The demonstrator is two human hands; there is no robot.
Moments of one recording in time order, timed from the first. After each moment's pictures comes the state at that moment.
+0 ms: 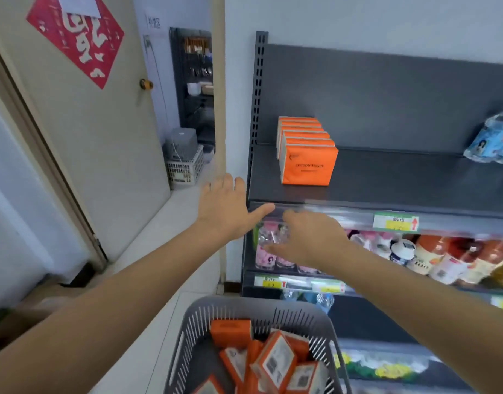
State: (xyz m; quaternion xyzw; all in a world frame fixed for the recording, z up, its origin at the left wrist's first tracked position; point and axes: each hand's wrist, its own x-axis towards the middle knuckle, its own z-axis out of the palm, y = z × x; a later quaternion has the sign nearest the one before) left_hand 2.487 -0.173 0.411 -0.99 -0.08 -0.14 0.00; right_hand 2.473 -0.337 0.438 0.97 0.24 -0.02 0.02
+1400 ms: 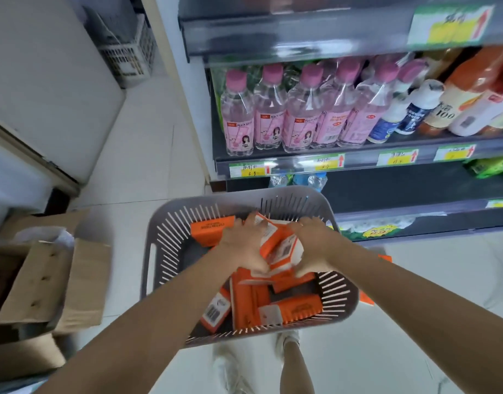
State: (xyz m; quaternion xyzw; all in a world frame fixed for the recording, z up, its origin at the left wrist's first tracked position) left_hand 2.437 -0.255 0.113 -0.95 0.10 0.29 -0.07; right_hand 2.444 -0.426 0.169 0.92 0.22 -0.31 -0.02
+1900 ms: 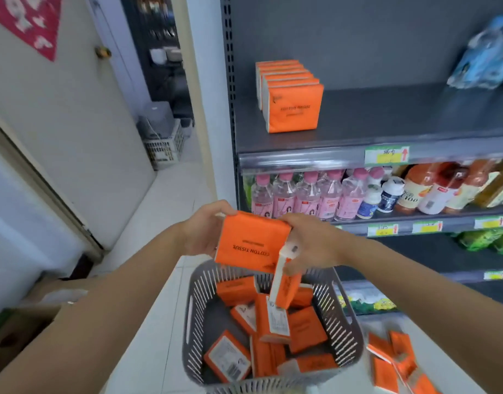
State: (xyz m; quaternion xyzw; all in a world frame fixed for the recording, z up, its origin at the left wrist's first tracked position) left_hand 2.444 -0.136 0.326 -0.69 -0.04 0.37 -0.63; right_hand 2.442 -0.379 0.348 0.92 0.25 -0.21 -0.21
